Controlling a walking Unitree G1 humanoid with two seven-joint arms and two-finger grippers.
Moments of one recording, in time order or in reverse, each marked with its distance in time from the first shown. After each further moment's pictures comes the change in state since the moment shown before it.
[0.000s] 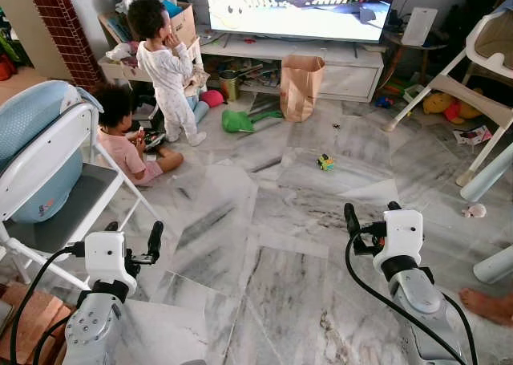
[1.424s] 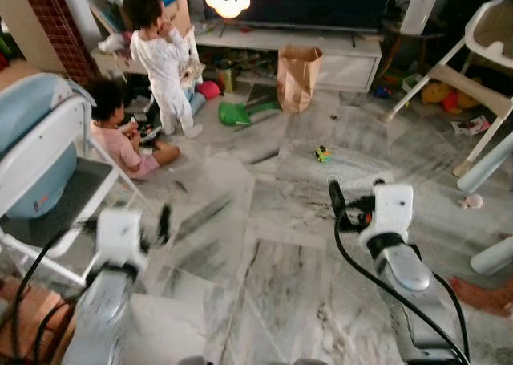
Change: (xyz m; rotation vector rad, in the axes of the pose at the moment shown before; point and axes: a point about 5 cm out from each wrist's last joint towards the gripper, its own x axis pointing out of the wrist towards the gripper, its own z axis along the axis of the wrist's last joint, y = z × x) left arm 0.001 -0.015 0.035 0.108 0.014 0.058; right arm 0.010 0.024 0.044 0.061 -0.028 0.046
